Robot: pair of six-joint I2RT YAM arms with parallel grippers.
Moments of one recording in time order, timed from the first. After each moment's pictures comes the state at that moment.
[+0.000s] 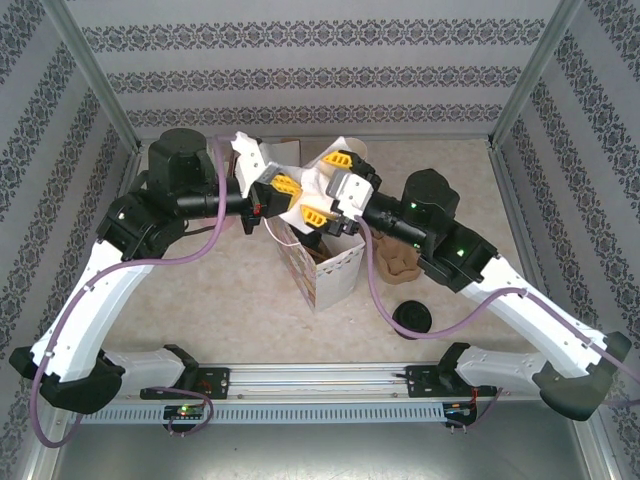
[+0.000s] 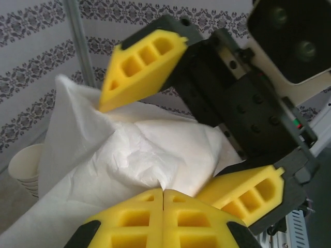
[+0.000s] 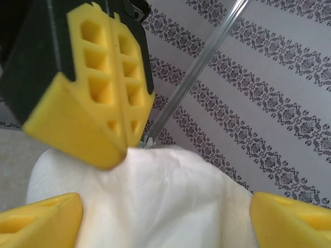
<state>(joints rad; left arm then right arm) -0.56 1.23 1.68 -0.79 0.62 0.20 0.81 1.12 1.26 -0.15 -0.22 -0.54</state>
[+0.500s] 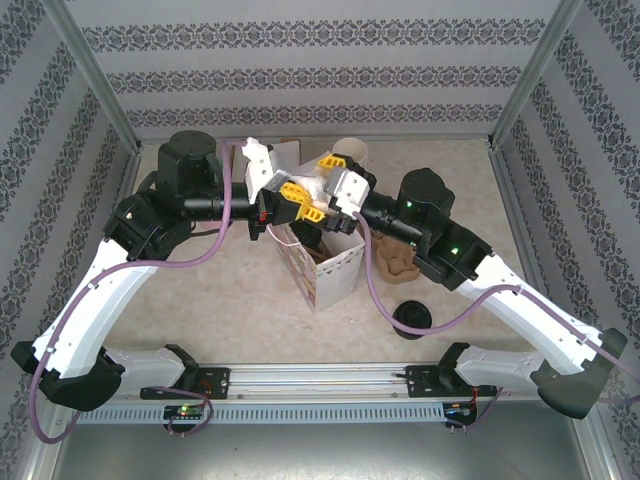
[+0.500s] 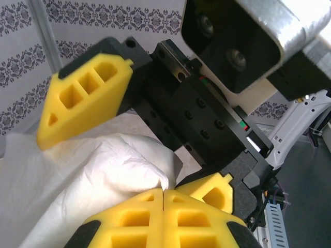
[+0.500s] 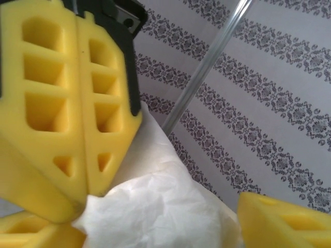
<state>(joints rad) -0.60 1.24 1.68 -0.77 0.67 0.19 0.81 1.14 1.25 -0.11 -0.26 -0.49</state>
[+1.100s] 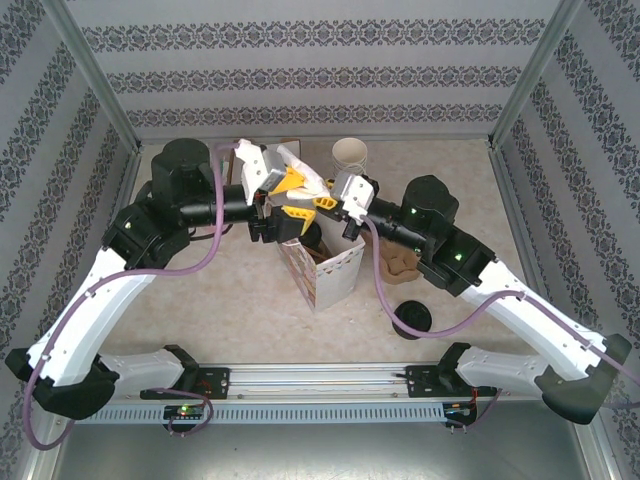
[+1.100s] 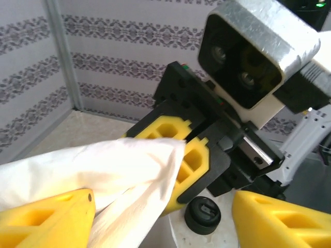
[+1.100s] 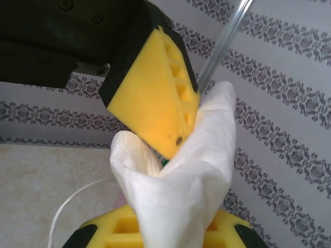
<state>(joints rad) -0.61 1.17 1.58 -0.64 0.59 0.11 0.81 1.09 1.19 -0.11 -0.27 -0.40</state>
